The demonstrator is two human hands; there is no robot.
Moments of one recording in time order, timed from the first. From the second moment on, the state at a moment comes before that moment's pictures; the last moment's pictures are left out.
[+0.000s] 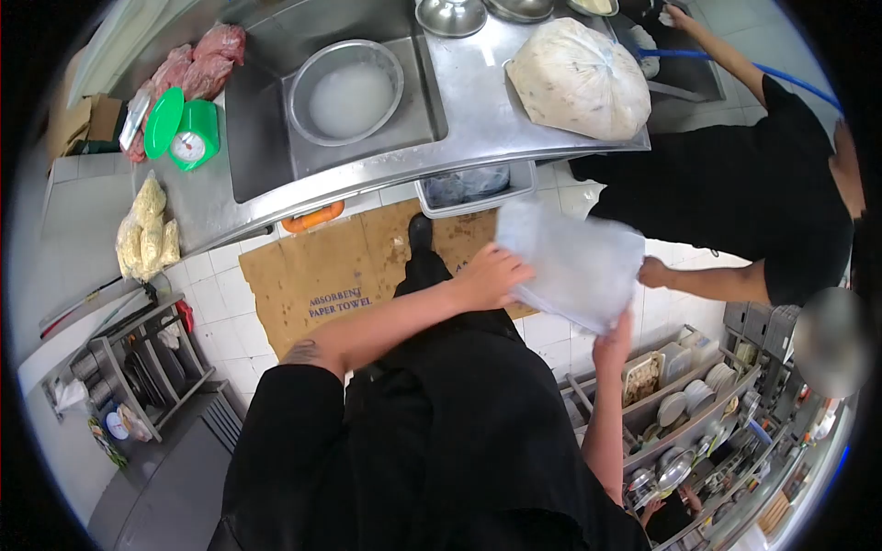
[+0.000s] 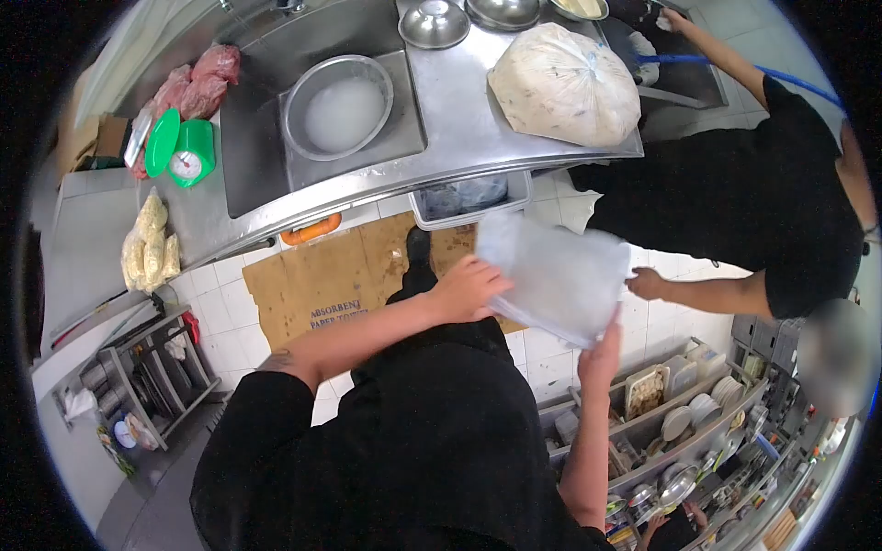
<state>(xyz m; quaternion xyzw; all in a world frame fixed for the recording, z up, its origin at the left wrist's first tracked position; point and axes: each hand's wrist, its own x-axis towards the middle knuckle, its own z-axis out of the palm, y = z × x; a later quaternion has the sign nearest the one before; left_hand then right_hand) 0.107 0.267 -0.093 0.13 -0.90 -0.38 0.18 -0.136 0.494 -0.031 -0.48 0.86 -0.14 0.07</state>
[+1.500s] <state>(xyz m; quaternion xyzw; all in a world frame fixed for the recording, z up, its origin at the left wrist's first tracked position) 0.194 0.070 0.012 0.27 0.04 -0.95 0.15 -0.128 0.352 -0.042 -0.02 0.59 -0.37 0.72</state>
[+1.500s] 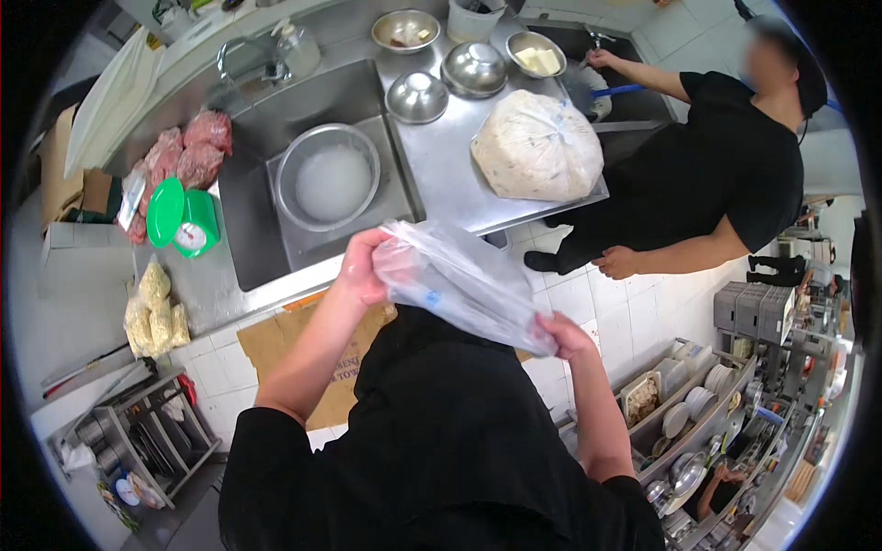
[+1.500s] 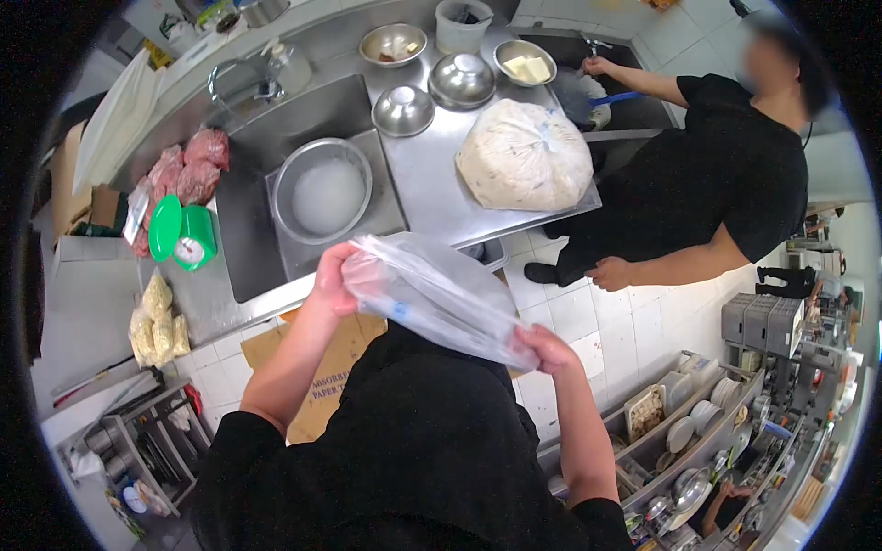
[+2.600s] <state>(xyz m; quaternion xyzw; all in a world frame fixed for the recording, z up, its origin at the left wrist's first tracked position) 0.224 -0.041 0.077 0.36 -0.35 -0.79 0.34 -0.276 0.046 0.029 -0.75 0.63 -0.19 0.11</state>
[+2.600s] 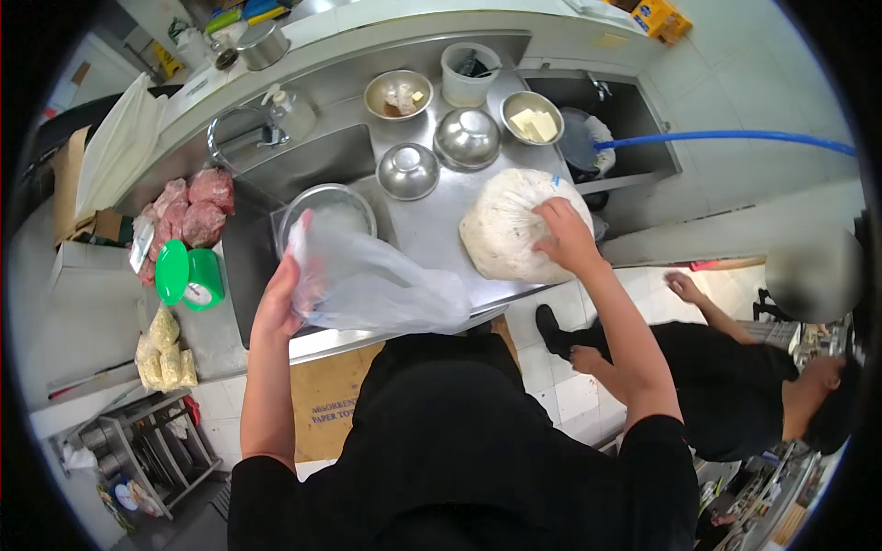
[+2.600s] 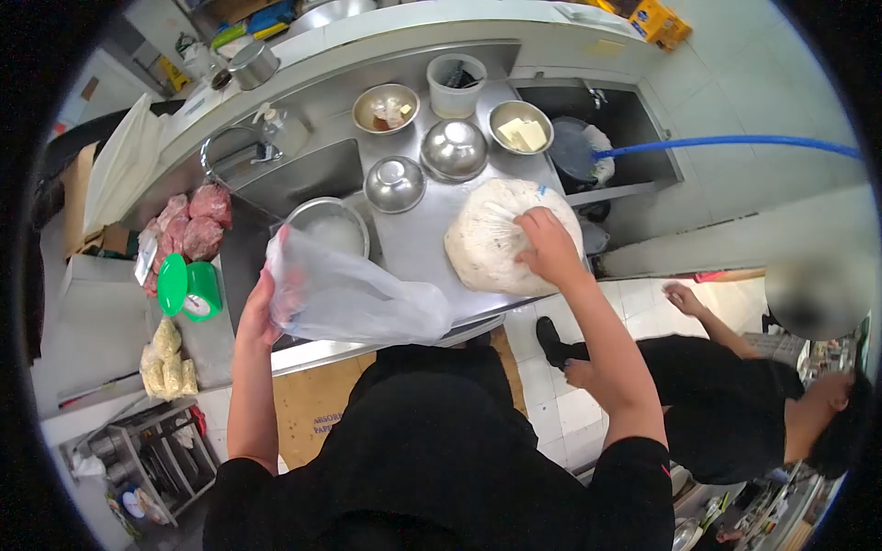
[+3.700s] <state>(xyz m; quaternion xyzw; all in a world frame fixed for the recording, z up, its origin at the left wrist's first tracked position) 0.146 0.012 0.058 0.54 -0.36 -0.69 0.32 -0.318 0.036 0.000 -0.79 0.56 -0.19 0.18</state>
